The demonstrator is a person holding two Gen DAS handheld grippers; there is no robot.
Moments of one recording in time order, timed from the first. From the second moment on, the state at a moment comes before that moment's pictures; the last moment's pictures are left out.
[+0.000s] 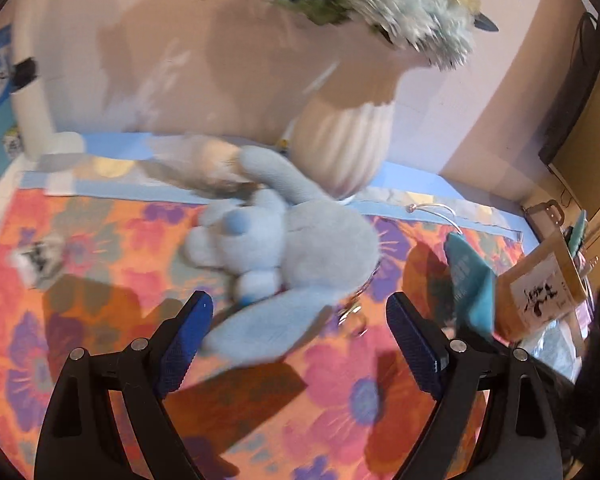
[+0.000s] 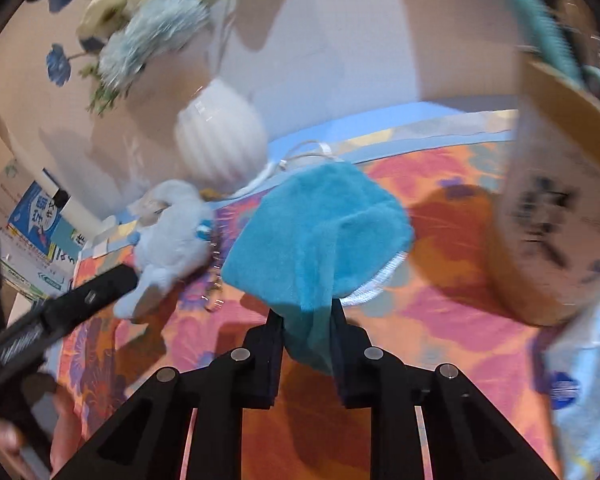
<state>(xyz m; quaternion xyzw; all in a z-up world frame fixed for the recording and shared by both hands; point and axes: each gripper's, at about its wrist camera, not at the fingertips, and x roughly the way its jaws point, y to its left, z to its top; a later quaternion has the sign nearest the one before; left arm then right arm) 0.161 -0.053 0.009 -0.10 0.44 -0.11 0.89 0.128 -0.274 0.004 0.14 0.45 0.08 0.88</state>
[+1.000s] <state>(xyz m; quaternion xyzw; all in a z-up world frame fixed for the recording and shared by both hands) 0.026 -0.045 0.040 -0.06 0.38 -0.07 0.92 0.045 -0.282 0.018 0.05 0.41 0.17 0.90</state>
